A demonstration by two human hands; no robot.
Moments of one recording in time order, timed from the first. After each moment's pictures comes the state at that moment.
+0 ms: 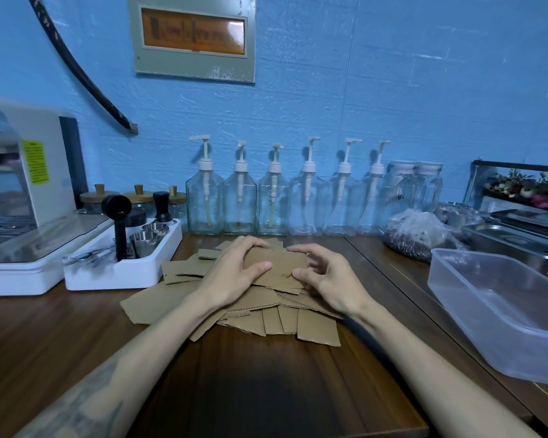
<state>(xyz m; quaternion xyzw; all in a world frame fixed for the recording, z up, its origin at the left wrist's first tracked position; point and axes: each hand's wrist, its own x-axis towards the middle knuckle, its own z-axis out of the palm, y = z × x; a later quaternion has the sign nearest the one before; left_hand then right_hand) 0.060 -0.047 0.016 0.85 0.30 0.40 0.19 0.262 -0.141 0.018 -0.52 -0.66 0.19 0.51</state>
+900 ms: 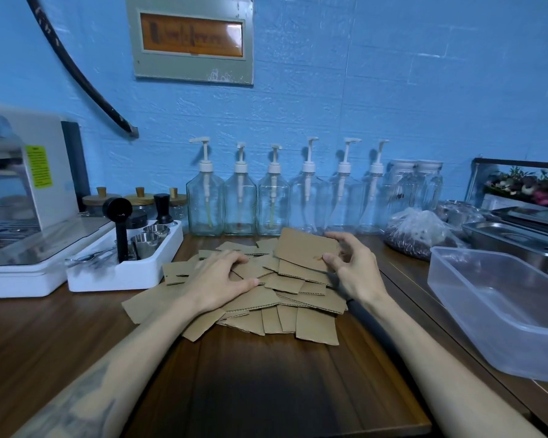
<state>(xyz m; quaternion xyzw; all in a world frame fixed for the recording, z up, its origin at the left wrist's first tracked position) 0.040 -0.042 0.010 0.86 0.42 0.27 0.06 0.309 -0.126 0.011 -0.62 -0.55 0.06 0.55</state>
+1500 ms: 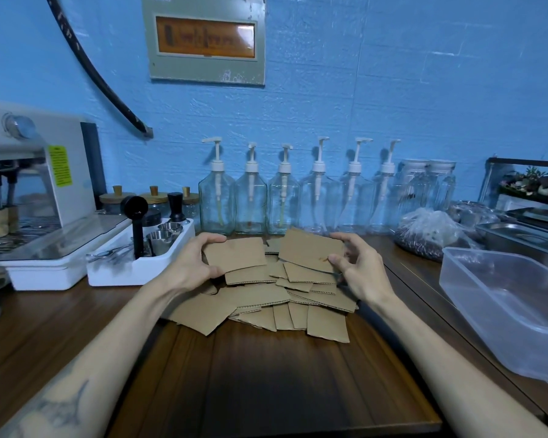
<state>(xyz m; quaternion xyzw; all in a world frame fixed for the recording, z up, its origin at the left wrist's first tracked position) -0.013 -0.034 0.032 0.77 0.44 0.36 0.29 0.298 -0.133 0.011 -0.60 -0.57 0.07 0.55</state>
